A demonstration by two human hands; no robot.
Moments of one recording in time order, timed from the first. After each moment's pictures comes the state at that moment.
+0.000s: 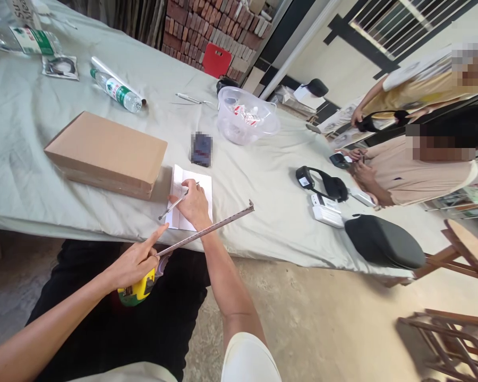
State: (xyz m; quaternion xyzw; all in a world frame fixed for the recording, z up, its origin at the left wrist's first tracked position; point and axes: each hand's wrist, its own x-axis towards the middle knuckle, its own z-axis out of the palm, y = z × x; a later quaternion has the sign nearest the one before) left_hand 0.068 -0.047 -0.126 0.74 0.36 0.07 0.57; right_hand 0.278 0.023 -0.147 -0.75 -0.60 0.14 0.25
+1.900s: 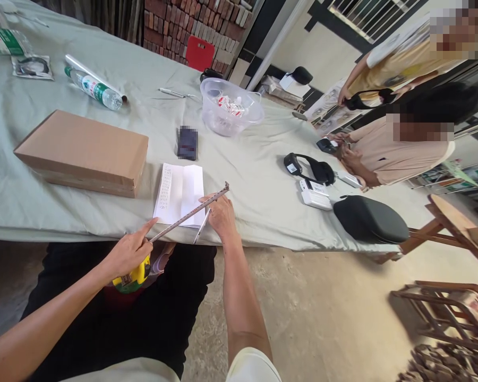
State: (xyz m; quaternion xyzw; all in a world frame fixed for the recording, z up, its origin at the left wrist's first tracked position) left_hand 0.085 -0.042 -0.140 0.75 0.44 0.03 0.49; right_hand 0.378 -0.052 -0.160 -0.70 -0.68 -0.01 0.21
